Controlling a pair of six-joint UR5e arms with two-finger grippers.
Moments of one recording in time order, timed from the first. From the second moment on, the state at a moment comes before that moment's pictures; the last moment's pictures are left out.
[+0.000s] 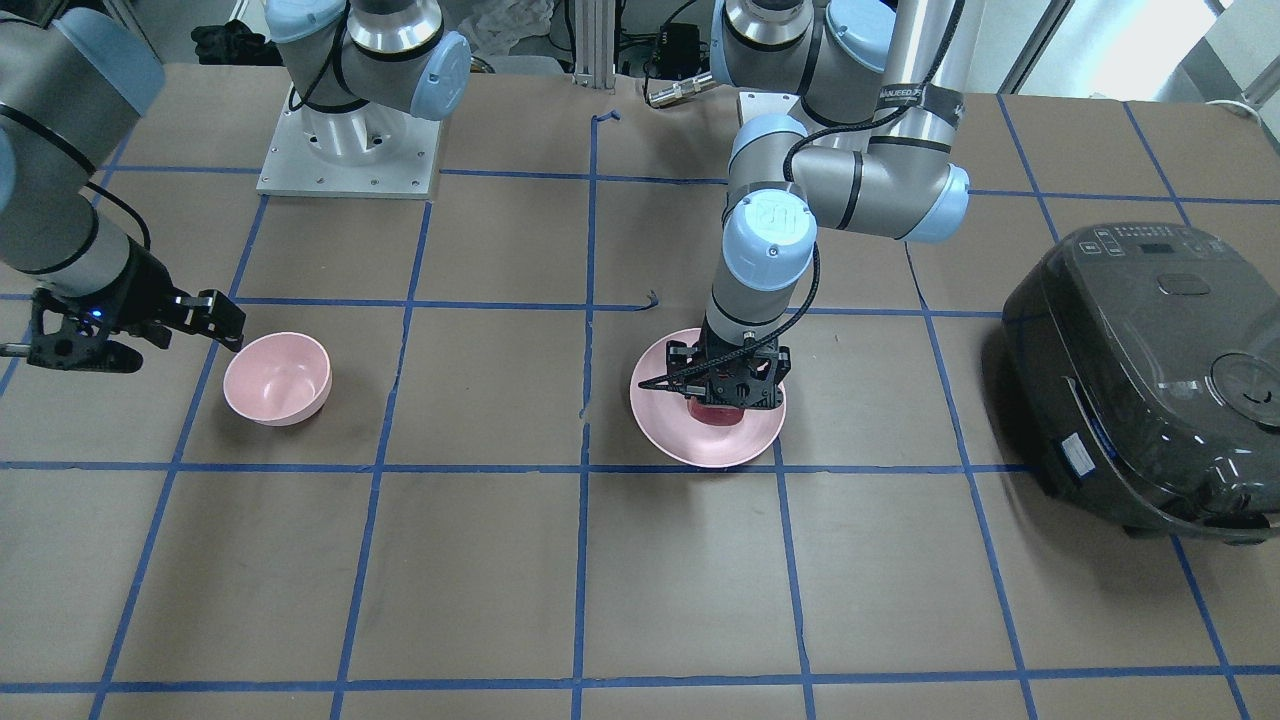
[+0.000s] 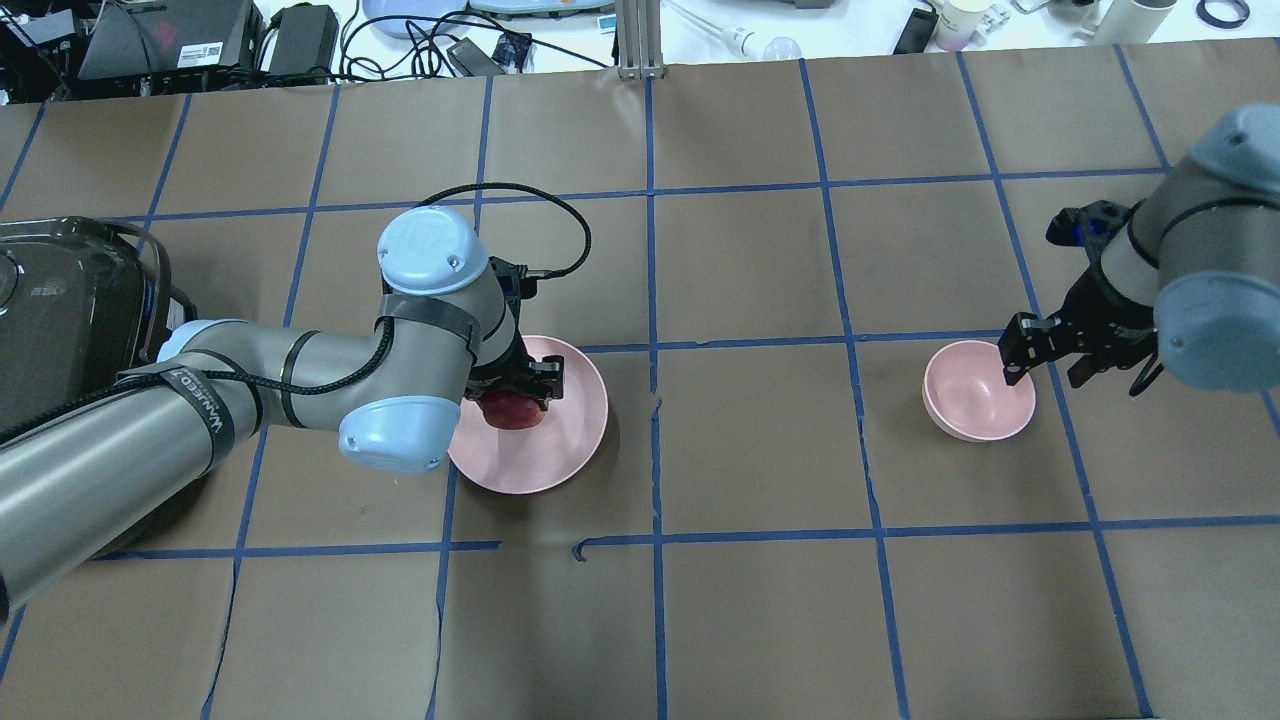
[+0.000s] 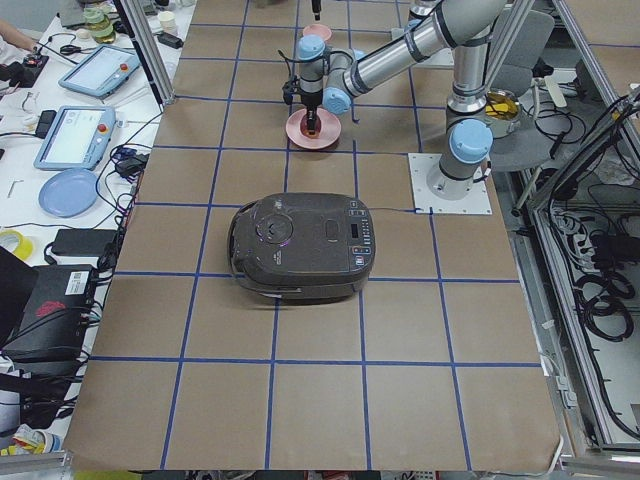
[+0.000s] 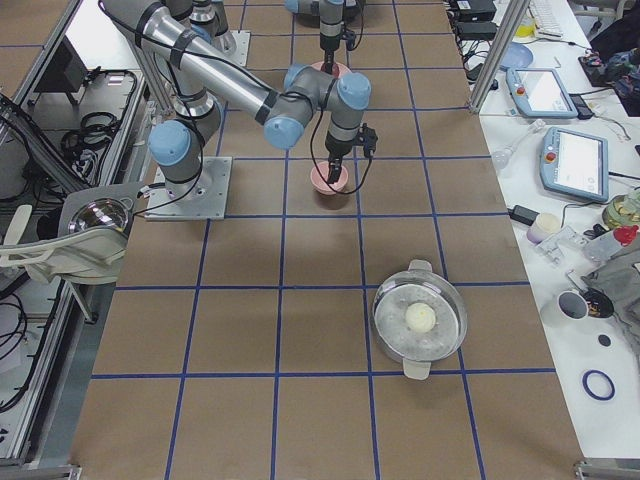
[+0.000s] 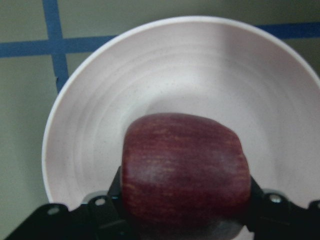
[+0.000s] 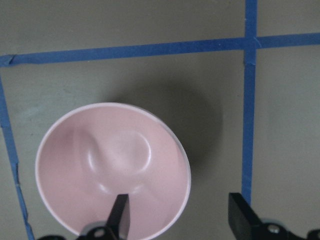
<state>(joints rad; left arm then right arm) -1.74 -1.83 -2.05 -0.83 1.58 -0.13 1.17 -1.45 2.11 -2.13 -1.55 -0.35</state>
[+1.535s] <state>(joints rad) -1.77 -1.68 -1.83 -1.15 1.55 -0.12 1.41 -1.36 2.01 -2.19 -1.41 -0.14</state>
